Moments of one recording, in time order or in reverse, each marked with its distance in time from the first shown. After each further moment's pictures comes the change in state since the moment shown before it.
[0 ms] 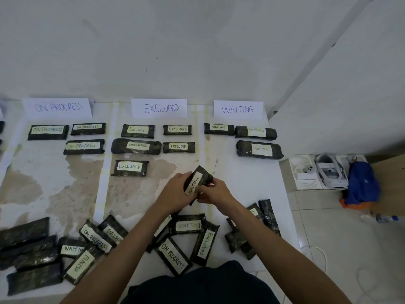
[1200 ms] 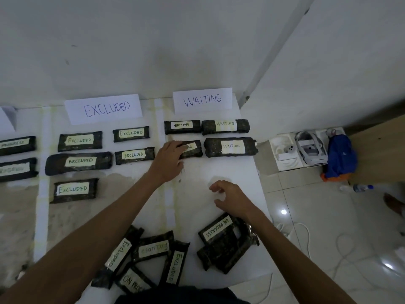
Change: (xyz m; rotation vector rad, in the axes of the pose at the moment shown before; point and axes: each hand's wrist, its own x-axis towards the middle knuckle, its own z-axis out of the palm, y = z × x) left_hand 0.162 0.024 0.048 0.393 -0.028 0.361; right_hand 0.017 0.020 -0.150 -0.768 0.054 -0.238
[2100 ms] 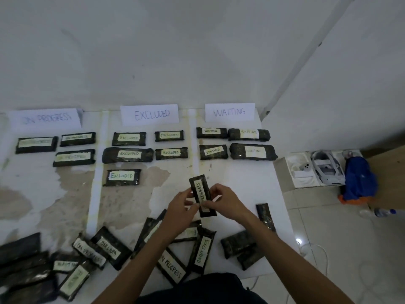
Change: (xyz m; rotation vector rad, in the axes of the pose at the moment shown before) left_hand -0.176 0.055 -0.021 -0.666 0.091 -0.479; right_hand -0.026 -0.095 0.060 0.221 -0.008 -0.008
